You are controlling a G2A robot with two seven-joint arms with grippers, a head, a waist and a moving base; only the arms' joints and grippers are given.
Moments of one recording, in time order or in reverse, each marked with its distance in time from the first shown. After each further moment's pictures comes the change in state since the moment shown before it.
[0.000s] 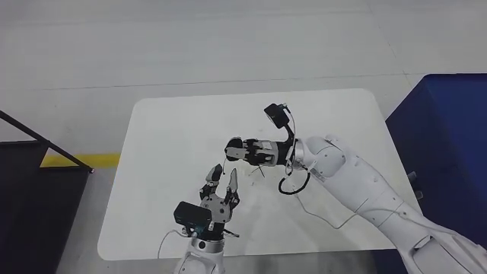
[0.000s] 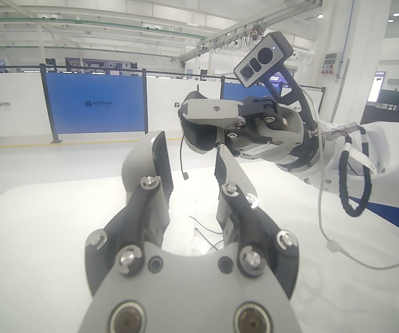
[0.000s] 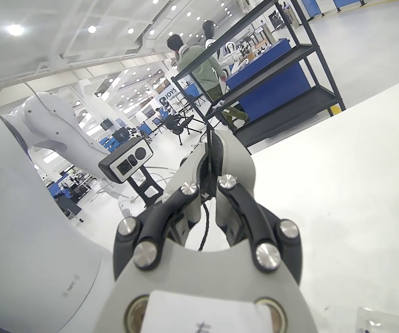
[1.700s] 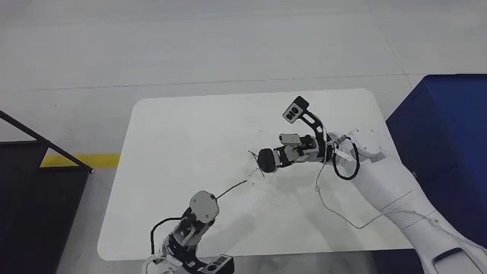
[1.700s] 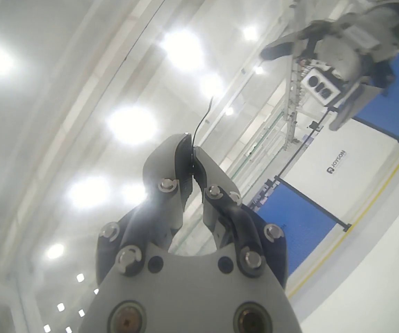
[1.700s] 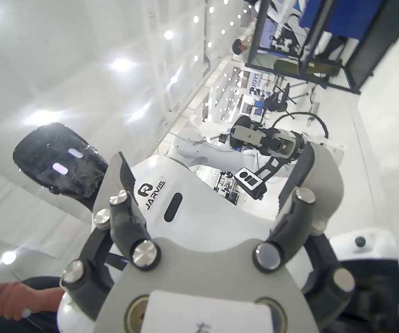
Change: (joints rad) left arm 0.046 0.007 -0.274 0.062 1.186 0.613 0.169; right arm -0.093 0.101 0.242 -0.065 0.760 0.802 0.769
